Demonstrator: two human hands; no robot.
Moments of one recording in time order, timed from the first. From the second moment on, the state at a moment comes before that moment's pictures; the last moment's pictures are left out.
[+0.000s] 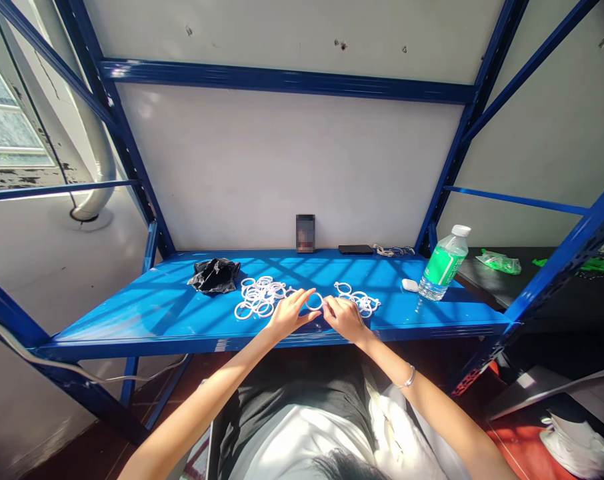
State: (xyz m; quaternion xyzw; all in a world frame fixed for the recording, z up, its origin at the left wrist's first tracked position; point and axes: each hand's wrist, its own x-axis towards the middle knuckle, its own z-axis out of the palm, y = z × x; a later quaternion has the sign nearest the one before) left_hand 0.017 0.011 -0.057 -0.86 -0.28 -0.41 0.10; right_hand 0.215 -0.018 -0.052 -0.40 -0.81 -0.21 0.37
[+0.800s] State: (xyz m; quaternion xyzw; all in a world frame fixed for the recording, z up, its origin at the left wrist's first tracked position) left_hand 0.018 0.008 -0.052 -0.88 -0.29 -0.37 0.09; right_hand 0.214 -0.021 -0.050 -0.41 -0.83 -0.16 0.35
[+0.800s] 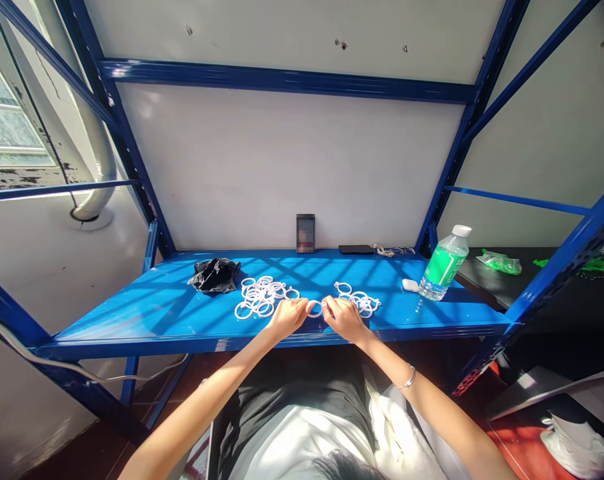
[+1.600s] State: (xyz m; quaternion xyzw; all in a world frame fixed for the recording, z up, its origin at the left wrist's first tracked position) left_hand 0.019 0.006 -0.057 -0.88 -0.31 -0.35 0.06; right_hand 0.217 -0.019 -0.050 -0.42 -0.83 -0.12 0.35
